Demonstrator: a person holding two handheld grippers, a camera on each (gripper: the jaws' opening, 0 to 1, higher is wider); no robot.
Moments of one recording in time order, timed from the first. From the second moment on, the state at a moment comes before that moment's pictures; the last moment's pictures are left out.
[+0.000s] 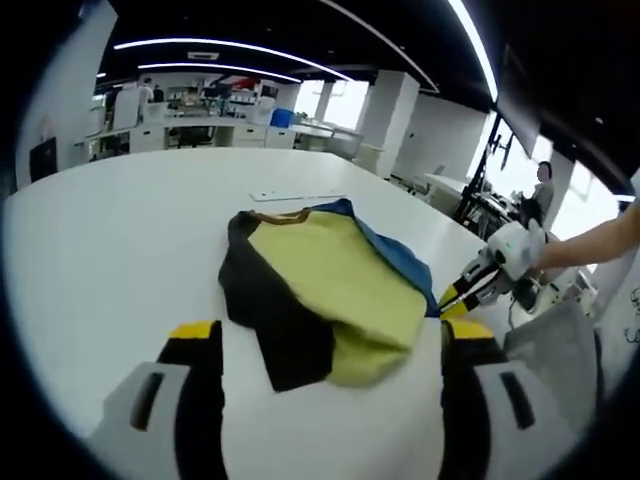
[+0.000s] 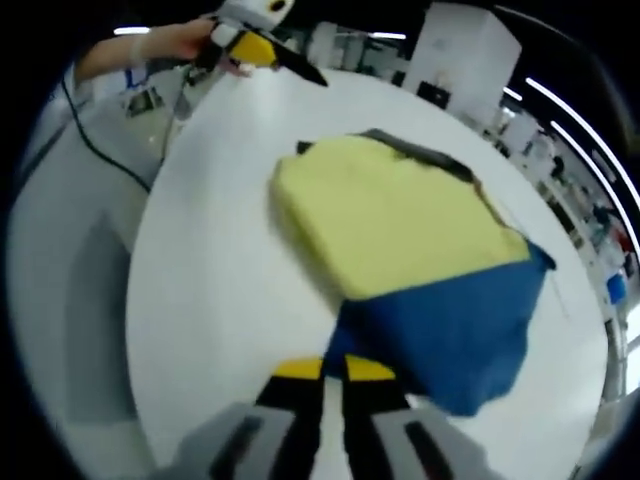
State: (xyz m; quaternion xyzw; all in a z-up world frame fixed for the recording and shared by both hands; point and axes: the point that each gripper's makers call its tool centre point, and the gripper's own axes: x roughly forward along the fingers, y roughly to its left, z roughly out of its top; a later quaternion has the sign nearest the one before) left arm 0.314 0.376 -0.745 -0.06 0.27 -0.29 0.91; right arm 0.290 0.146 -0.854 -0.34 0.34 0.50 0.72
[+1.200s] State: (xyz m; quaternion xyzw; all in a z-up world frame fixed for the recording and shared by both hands) left arm 0.318 0.368 -0.755 -0.06 0.28 -0.31 0.91; right arm 0.359 0.079 -0.714 -0.06 0.32 0.34 0.88
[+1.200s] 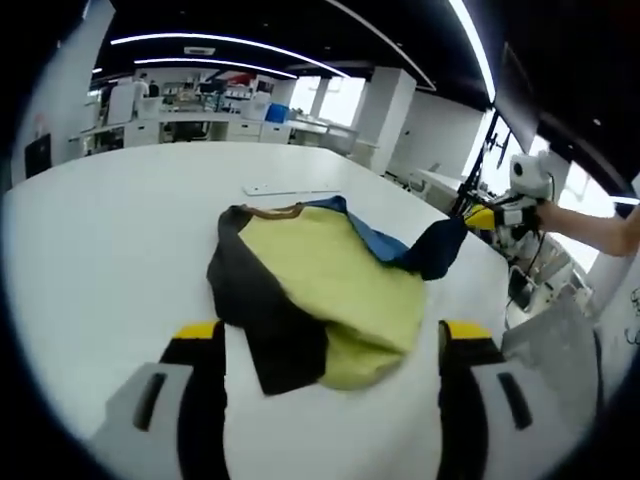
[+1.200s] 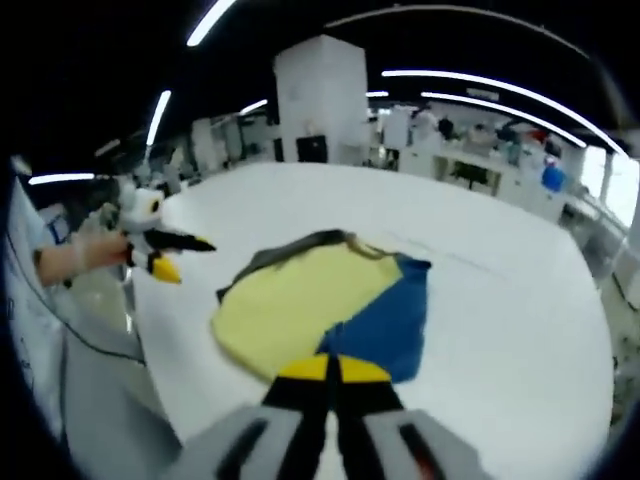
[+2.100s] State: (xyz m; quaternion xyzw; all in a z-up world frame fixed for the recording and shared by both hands) left arm 0.331 0.370 -0.777 -0.07 0.30 -0.30 0.90; right arm 0.421 -0.066 -0.783 -0.02 0.44 0.17 0.88
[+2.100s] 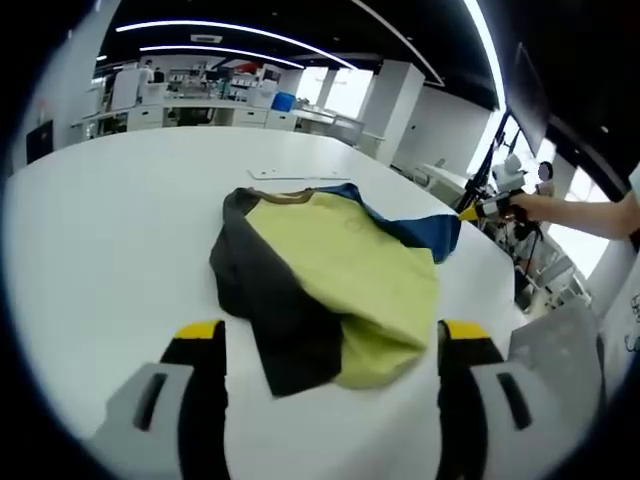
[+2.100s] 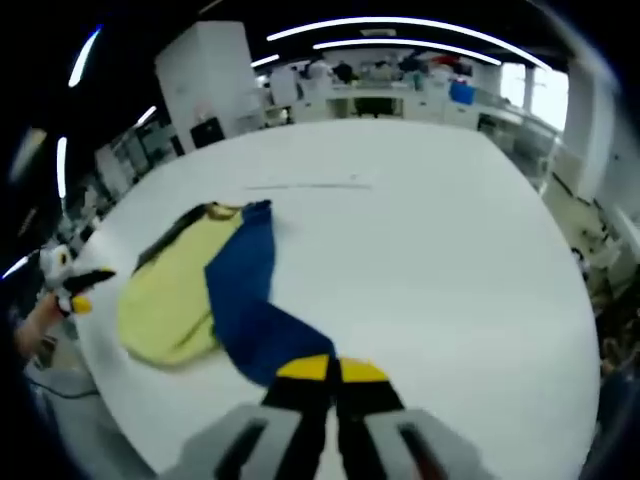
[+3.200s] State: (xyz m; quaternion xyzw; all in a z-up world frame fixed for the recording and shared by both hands) left arm 0.344 0.375 -0.795 -0.08 0.32 -0.27 0.90; right arm 0.479 -0.191 -0.816 -0.06 0.47 0.03 0.88
